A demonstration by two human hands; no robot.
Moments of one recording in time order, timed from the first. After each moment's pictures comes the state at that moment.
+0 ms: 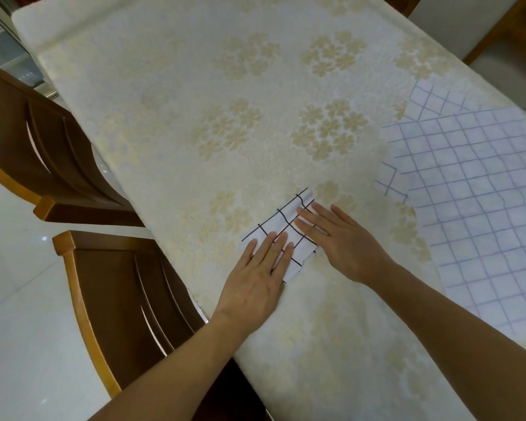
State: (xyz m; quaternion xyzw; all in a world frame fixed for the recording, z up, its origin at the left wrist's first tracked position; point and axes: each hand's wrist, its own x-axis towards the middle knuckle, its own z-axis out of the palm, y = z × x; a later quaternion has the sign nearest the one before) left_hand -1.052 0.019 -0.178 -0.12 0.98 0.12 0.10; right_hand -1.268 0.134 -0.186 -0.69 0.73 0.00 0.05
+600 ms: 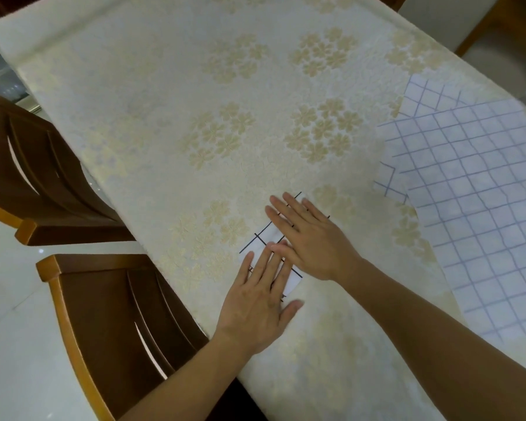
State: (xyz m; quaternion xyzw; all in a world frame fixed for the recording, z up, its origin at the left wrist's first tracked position) left_hand -1.052 0.026 -0.183 -0.14 0.98 0.12 0.11; right_hand -1.243 0.085 -0.191 -0.65 0.76 0.00 0.05
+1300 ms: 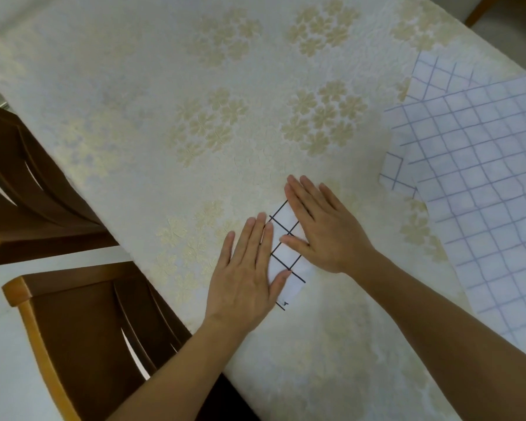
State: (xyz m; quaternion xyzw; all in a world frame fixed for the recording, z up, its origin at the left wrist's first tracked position) left_hand -1.072 -0.010 -0.197 -0.20 0.97 0.09 0.06; right_hand -1.267 0.084 -0.199 -0.59 0.80 0.03 0.08
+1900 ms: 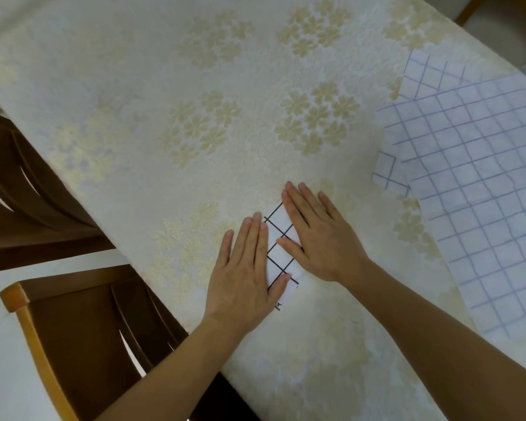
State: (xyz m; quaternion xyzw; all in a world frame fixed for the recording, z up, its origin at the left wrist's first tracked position) left_hand -1.077 -0.008 -0.195 -0.19 0.97 0.09 0.06; right_hand -1.253 0.093 -0.199 -0.56 0.82 0.02 0.09
